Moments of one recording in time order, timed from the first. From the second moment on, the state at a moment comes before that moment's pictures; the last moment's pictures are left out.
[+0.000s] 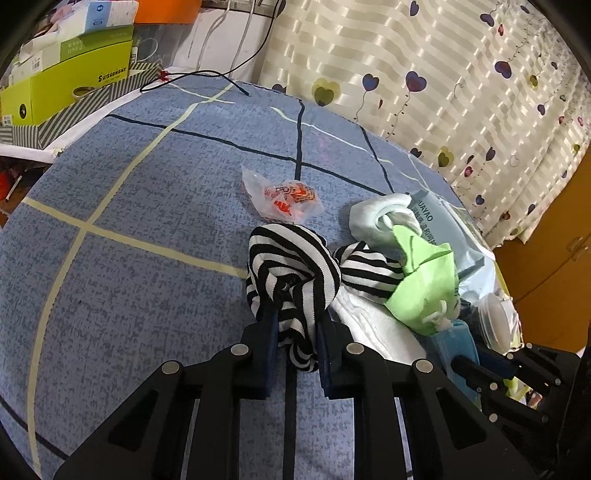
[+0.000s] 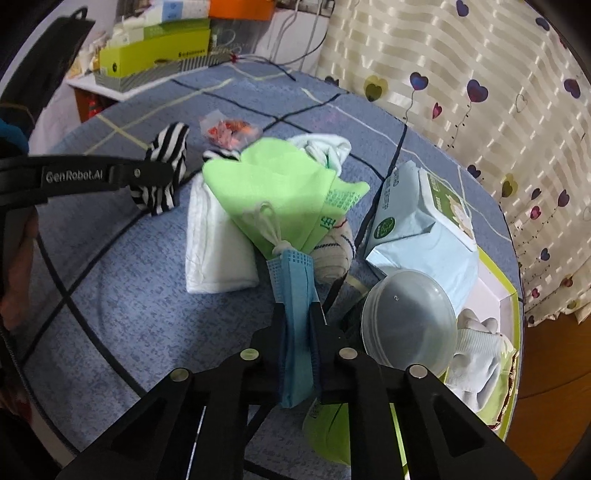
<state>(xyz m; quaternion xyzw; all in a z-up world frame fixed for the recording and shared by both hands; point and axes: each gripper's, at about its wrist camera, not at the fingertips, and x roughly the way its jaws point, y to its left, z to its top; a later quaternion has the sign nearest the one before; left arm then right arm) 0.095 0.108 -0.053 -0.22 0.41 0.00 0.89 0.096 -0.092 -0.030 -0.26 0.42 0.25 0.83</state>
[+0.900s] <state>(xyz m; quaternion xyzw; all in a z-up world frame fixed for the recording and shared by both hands) 0.051 0.041 0.019 -0.17 0.36 -0.07 0.92 0.058 -0.155 0.049 -0.11 0.32 0.28 0.90</state>
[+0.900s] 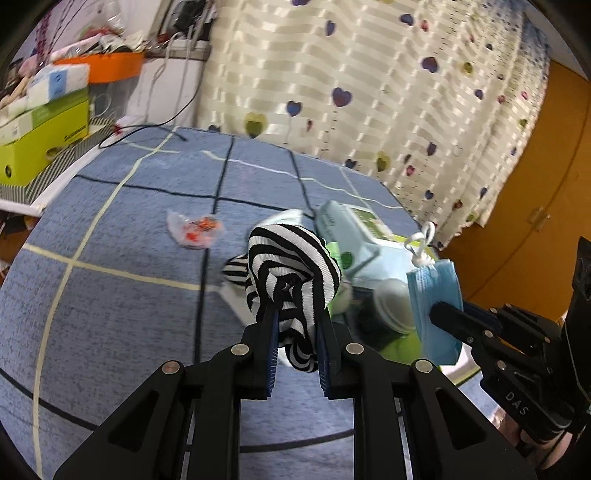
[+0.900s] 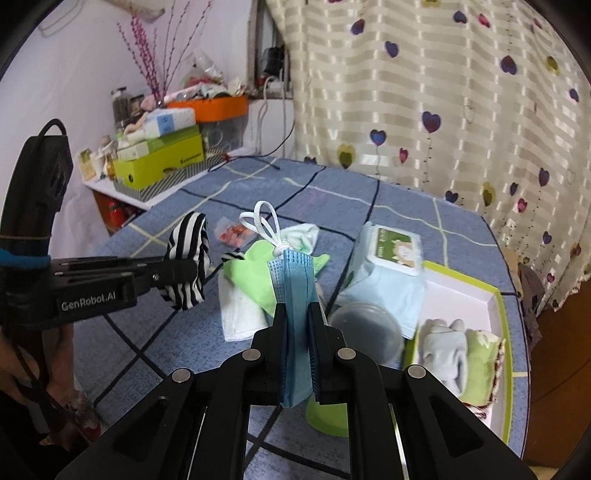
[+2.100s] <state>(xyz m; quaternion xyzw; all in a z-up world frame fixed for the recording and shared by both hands) 0.060 -0.066 0.052 -0.10 0.36 -0.13 0.92 0.052 -0.269 0.056 -0.03 0.31 0.22 0.93</state>
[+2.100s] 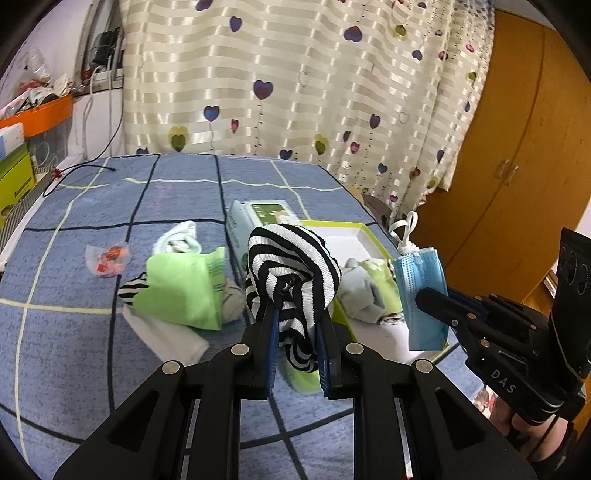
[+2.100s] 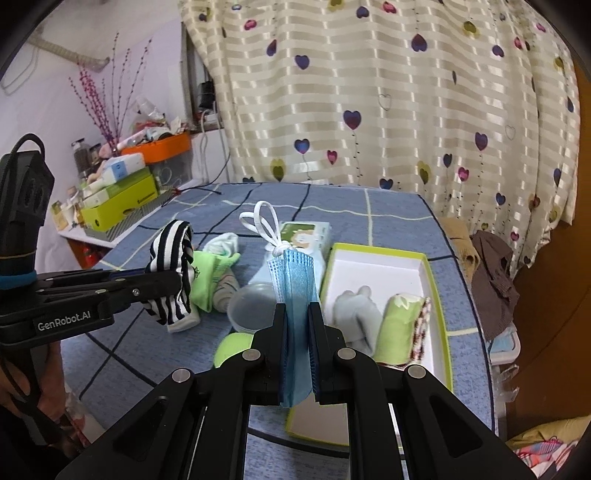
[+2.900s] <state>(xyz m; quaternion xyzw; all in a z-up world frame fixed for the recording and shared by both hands) 0.076 -0.132 0.055 -0.07 0.36 -0.20 0.91 0.062 -0.335 0.045 0.00 0.32 0.15 0.93</state>
